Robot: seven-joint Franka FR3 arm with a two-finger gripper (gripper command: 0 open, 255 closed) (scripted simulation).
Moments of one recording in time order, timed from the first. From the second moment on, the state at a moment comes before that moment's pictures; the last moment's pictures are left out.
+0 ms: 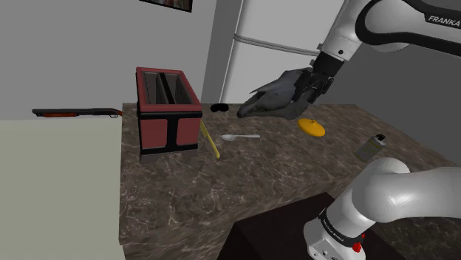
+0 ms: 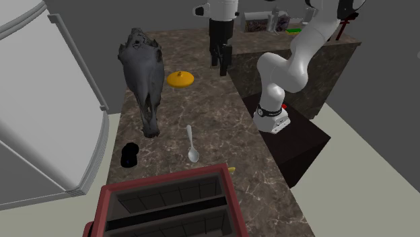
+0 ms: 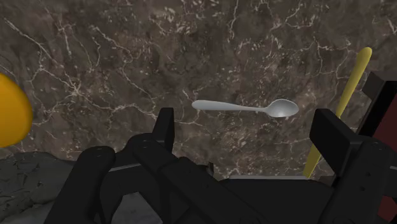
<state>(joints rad) 0.02 -0.82 -0.07 -2.42 0.05 1.68 0.15</state>
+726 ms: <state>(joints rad) 0.04 -0.61 0.08 -2.49 0.07 1.99 0.31</state>
